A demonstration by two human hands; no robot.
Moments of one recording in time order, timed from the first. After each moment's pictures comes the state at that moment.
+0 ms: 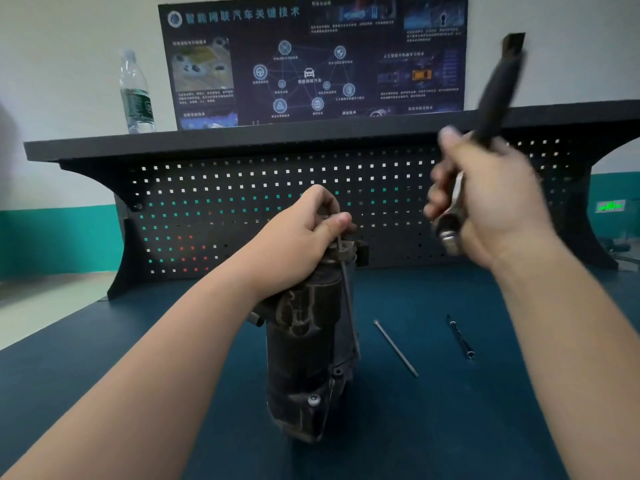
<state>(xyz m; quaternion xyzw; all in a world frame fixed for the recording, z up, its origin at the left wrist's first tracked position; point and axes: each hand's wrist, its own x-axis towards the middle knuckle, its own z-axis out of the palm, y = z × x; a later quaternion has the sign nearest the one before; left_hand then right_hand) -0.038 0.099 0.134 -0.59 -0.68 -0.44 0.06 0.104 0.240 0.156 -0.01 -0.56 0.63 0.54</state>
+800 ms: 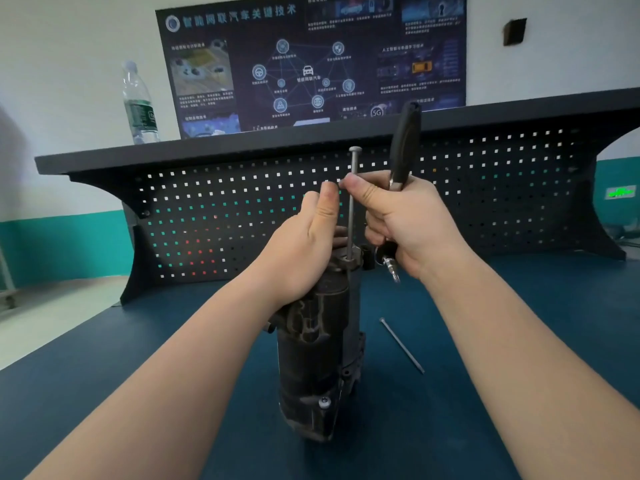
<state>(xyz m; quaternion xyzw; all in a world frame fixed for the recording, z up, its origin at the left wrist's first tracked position) -0.030 0.104 0.133 -0.55 -0.66 -0.52 0.01 0.060 0.213 0.145 0.03 -0.62 0.64 0.45</state>
